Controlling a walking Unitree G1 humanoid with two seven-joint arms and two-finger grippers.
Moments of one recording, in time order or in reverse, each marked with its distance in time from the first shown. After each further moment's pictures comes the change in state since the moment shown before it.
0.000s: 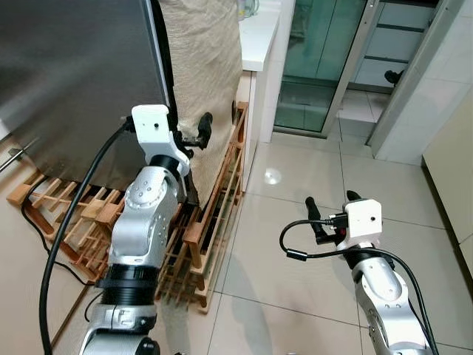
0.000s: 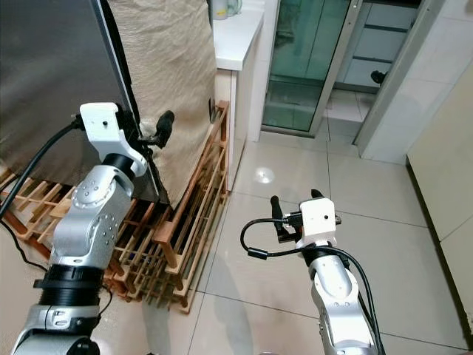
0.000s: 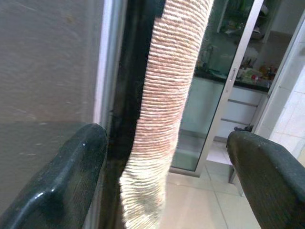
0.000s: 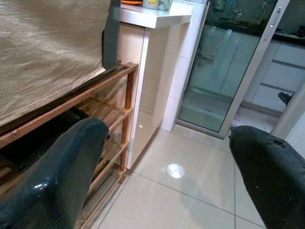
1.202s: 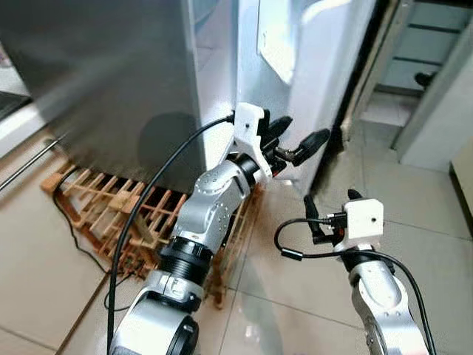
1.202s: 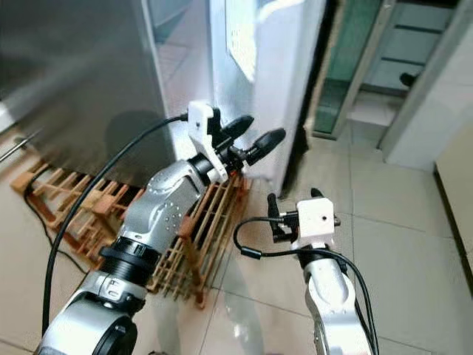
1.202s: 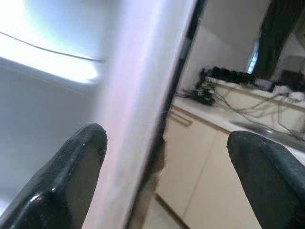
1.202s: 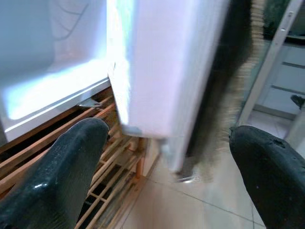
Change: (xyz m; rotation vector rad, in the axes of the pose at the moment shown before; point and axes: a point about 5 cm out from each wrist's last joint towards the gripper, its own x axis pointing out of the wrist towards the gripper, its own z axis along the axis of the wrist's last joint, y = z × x) left arm 0.007 -0.091 -0.013 -0.219 0.015 -0.666; right arm -0.009 0.016 0.020 0.023 -0.018 -0.029
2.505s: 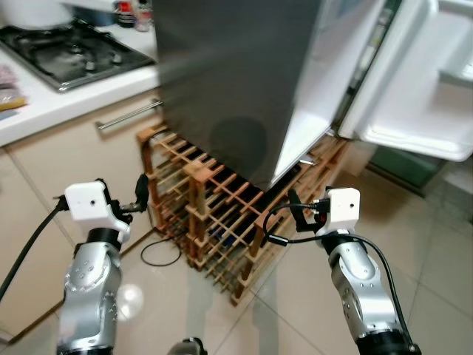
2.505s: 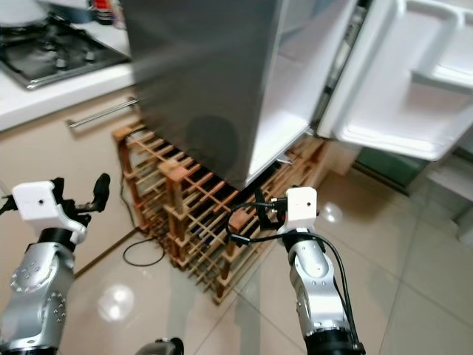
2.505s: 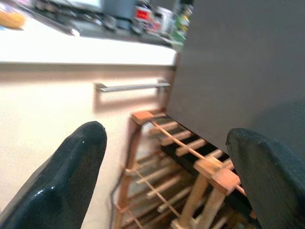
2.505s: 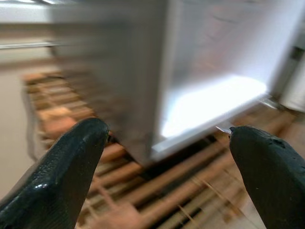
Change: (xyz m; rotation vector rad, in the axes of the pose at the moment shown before) left arm -0.177 0.071 -0.011 0.293 0.041 0.916; right arm 0.042 0.007 -0.022 0.124 0.025 0.060
